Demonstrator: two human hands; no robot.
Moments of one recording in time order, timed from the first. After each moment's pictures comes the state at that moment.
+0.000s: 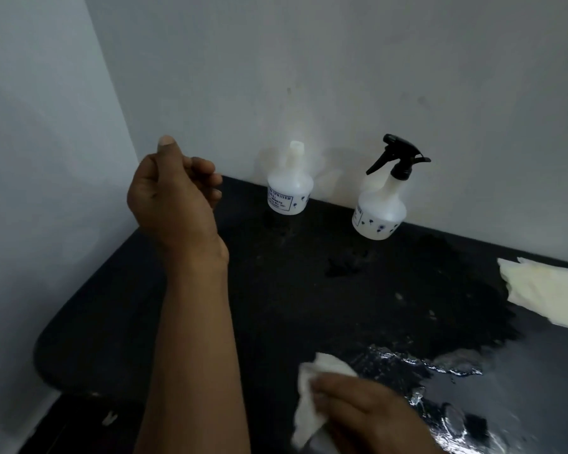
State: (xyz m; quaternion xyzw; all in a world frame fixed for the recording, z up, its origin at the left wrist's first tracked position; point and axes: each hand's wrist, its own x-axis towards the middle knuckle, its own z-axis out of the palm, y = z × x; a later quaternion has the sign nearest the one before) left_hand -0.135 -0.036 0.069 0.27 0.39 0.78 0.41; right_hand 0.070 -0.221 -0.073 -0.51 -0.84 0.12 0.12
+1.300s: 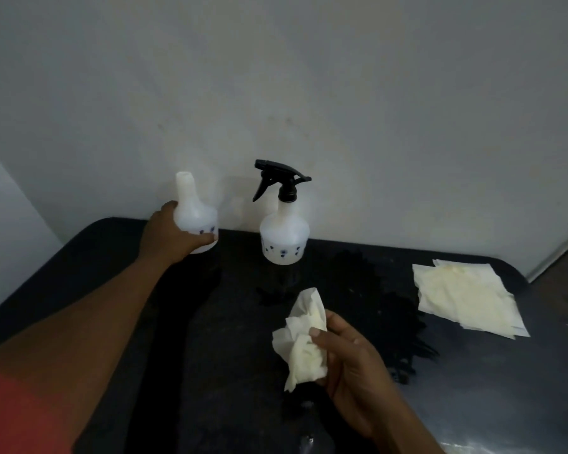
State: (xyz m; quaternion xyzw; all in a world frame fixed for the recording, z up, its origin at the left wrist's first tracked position) left_hand -0.032 0.118 -0.043 0.71 0.59 0.31 0.21; right_hand 0.177 -0.167 -0.038 -0.42 -0.21 0.64 0.60
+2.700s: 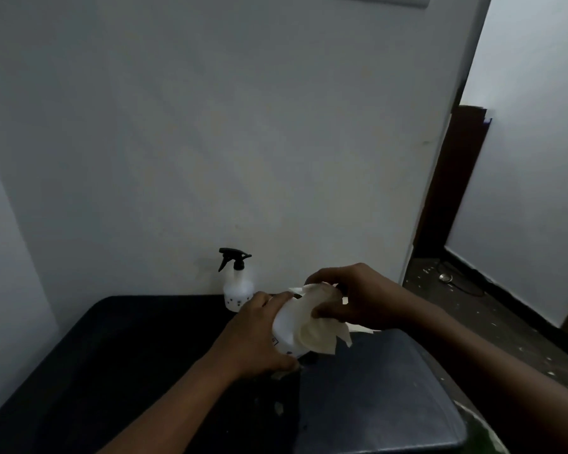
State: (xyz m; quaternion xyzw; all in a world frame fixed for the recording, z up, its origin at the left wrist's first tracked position) left_hand 0.019 -0.231 0.141 0.92 0.26 0.21 0.21; right_hand 0.215 -0.332 0.224 -0.65 -0.72 0.09 0.23
